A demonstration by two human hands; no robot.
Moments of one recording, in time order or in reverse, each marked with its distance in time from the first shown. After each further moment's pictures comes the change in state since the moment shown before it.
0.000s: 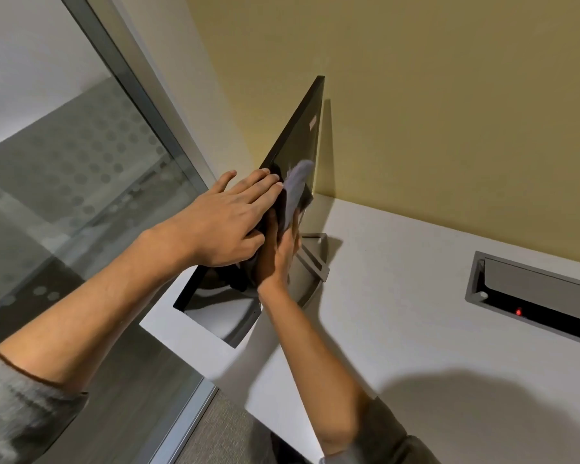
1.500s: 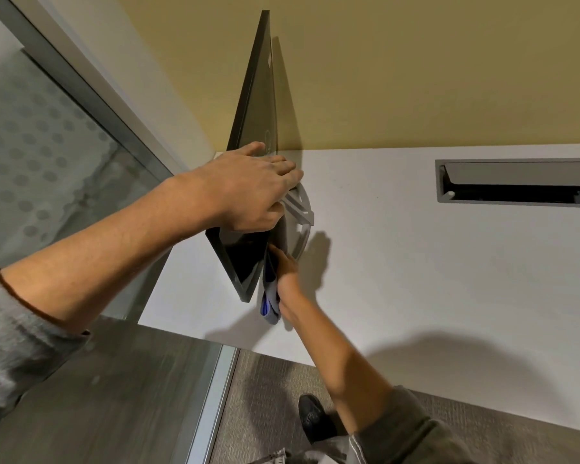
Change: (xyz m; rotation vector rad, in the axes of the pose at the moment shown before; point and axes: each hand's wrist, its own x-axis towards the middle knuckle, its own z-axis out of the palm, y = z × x) left_hand -0.022 0.034 0.012 0.323 -0.057 0.392; right_hand -0.098 0.089 -0.023 0.283 0.155 0.576
